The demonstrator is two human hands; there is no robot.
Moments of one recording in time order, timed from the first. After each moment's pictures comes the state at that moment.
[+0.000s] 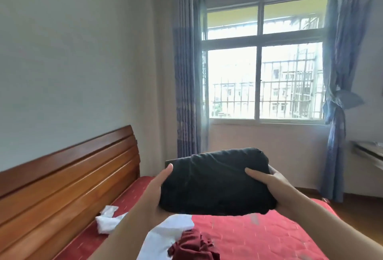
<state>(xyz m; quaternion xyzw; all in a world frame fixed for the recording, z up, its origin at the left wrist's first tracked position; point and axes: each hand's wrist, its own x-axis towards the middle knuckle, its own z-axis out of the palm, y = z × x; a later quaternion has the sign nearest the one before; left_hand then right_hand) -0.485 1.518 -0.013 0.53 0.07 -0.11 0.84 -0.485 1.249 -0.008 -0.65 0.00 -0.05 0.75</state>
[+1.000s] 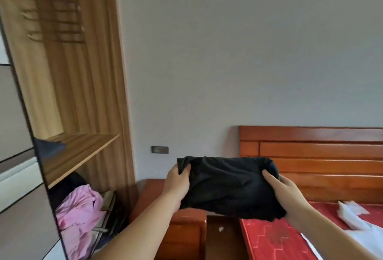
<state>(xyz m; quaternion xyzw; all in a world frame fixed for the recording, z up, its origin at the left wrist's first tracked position) -0.986 1.732 -0.063 0.55 0.51 0.46 0.47 -0.751 1.636 -0.060 -0.60 -0.33 0.39 0.62</state>
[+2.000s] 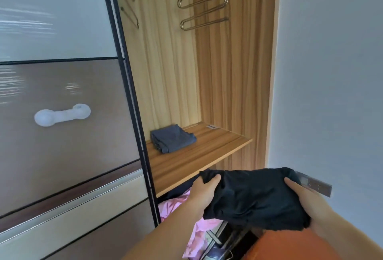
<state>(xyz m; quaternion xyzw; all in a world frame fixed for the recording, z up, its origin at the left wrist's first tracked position) -1.242 2.057 -0.102 0.28 0.71 0.54 0.35 -1.019 2.164 -0.106 -0.46 -0.46 0.64 0.40</state>
